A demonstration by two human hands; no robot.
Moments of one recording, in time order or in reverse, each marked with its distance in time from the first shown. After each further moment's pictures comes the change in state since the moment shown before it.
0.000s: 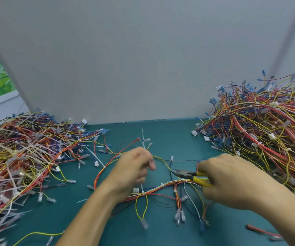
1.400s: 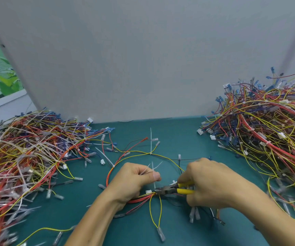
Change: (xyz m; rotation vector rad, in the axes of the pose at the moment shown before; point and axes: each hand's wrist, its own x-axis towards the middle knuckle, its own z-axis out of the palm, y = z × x) left_hand -0.013 -0.021 -0.016 0.223 -0.023 -0.112; right_hand 0.029 -0.023 0.020 0.082 -0.029 -0.182
